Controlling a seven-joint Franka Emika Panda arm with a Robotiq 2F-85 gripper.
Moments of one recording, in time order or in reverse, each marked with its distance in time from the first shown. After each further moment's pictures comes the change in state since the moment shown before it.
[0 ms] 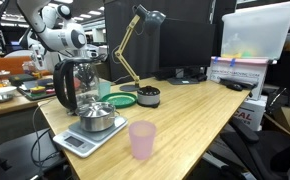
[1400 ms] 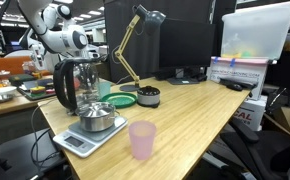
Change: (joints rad) arm 0.019 0.014 -0.036 0.015 -0.018 -0.014 0.018
